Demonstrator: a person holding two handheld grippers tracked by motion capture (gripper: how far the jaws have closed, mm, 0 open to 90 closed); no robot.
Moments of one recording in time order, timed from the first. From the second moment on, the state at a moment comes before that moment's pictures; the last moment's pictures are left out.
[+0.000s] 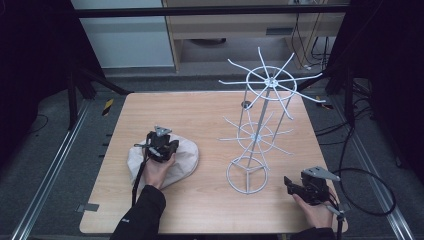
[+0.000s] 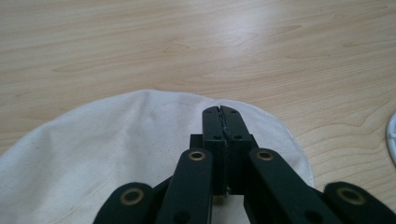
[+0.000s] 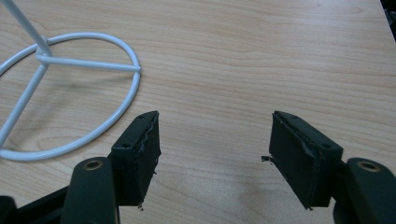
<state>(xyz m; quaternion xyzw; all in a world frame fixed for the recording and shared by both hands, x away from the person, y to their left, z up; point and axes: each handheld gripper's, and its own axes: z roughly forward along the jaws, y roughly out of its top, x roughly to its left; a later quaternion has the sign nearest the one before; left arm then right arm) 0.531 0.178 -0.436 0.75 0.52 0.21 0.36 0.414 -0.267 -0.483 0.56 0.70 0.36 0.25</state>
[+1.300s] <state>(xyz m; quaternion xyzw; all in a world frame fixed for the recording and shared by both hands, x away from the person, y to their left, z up) 0.417 0.193 -0.419 0.80 0.41 0.16 0.41 0.412 -0.264 -0.483 0.56 0.70 0.36 0.25</state>
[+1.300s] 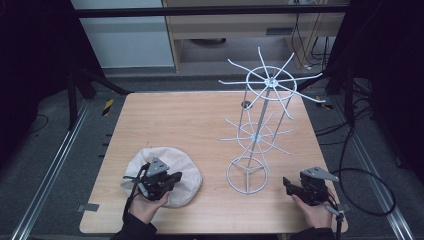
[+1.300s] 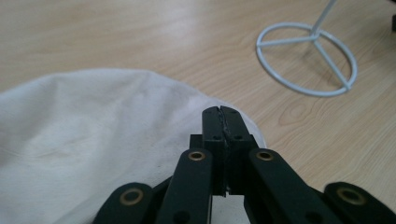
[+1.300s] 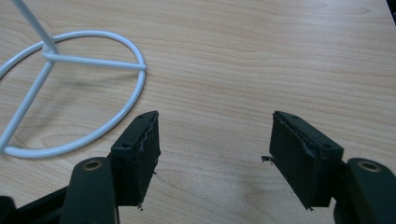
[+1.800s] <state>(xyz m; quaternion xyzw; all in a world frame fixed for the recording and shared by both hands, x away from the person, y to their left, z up) 0.370 0.274 -0.435 0.77 0.47 0.22 0.36 0.411 -0.263 -0.484 0.56 0.70 0.36 0.25</state>
